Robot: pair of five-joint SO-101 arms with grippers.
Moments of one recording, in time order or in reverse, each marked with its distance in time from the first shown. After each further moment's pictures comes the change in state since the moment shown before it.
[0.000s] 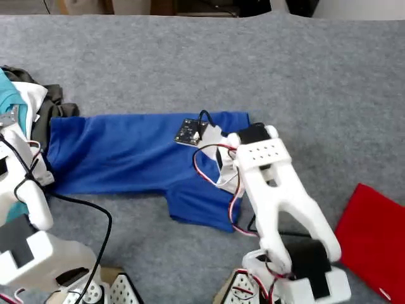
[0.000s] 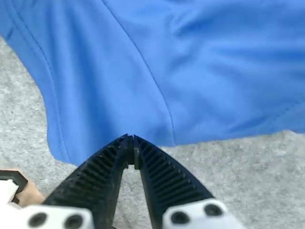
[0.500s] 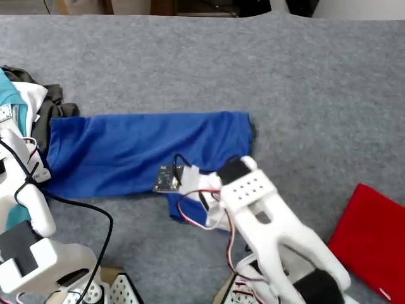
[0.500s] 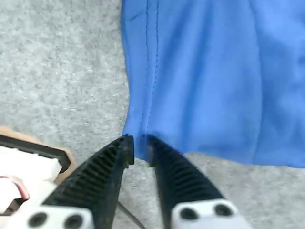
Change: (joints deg) left arm 0.0 -2.2 -0.4 0.2 0.0; right arm -14.5 -17.5 16.4 3.3 -1.4
